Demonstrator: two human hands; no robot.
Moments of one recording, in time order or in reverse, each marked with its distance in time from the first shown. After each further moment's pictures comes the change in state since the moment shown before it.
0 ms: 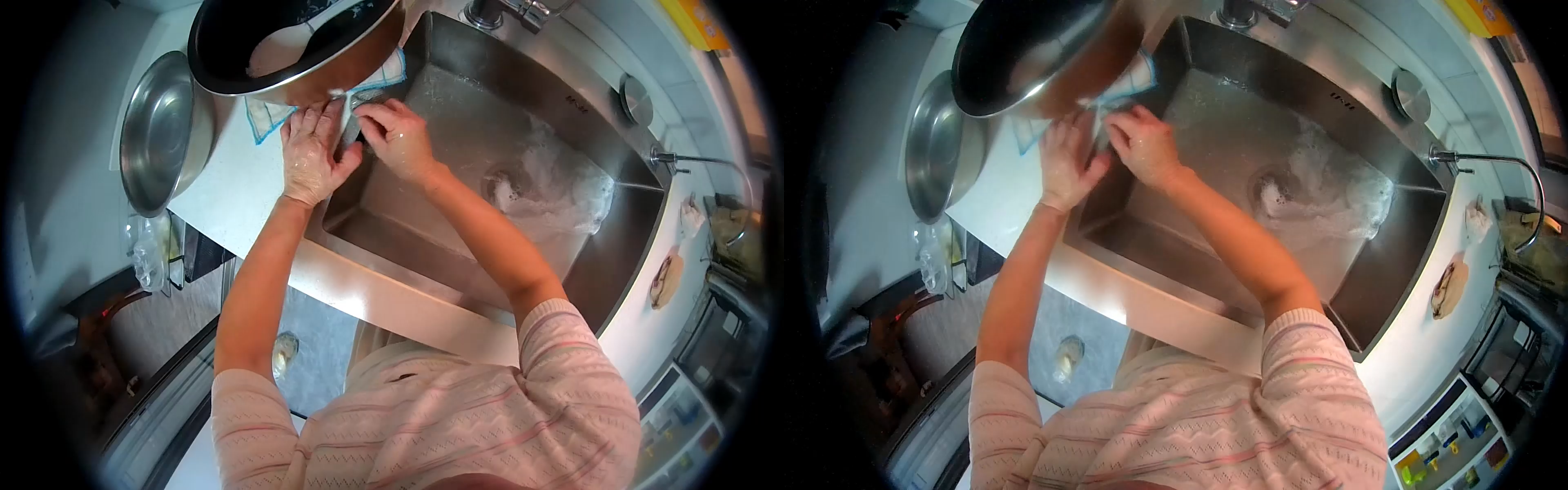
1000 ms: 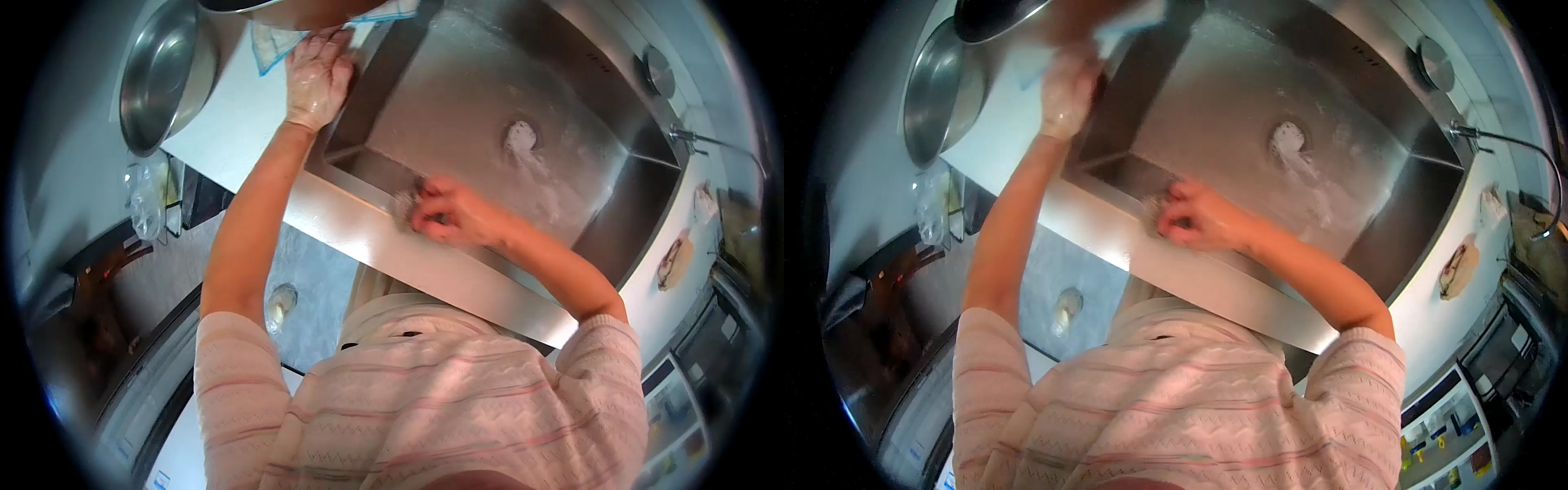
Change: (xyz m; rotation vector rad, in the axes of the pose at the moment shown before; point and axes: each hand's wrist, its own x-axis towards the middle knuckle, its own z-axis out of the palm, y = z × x) left_hand -0.007 -0.034 0.026 -0.019 0.089 0.078; right_hand -0.135 -0.036 -0.098 0.344 -0.870 0.081
